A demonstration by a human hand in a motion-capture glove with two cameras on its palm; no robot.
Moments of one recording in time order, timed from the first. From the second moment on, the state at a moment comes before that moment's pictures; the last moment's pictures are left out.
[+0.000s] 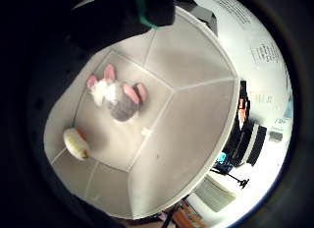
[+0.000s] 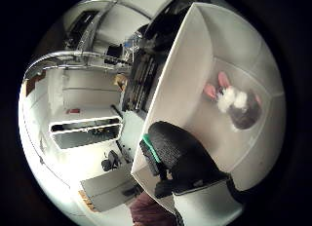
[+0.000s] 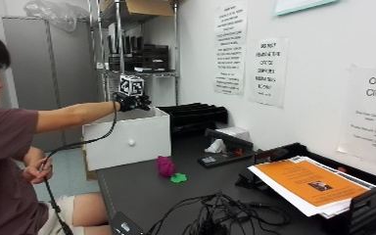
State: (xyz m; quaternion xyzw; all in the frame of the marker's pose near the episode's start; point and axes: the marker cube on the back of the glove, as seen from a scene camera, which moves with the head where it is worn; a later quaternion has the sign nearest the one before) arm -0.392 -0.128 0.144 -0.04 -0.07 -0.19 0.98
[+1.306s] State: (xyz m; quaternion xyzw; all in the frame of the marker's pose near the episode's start) arm -0.096 -0.150 0.166 0.07 -0.01 0.01 1.00
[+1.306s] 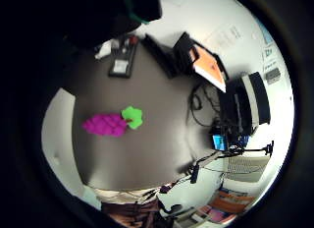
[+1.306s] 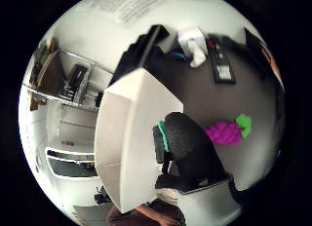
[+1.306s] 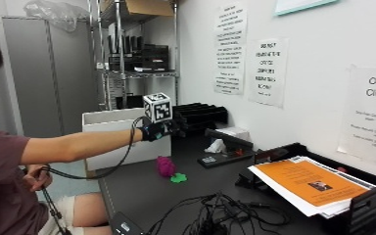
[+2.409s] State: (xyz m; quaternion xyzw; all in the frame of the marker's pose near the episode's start) arm -0.101 -0.125 0.185 -0.11 0.00 0.00 0.99
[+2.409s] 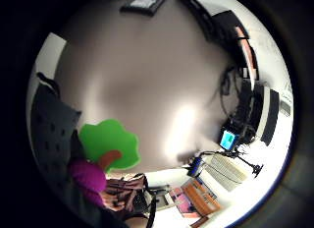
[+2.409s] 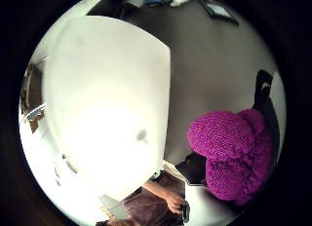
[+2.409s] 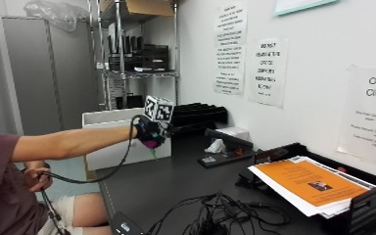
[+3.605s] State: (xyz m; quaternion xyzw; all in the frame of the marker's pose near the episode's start) arm -0.398 -0.135 0.035 0.18 -0.07 -0.25 0.95
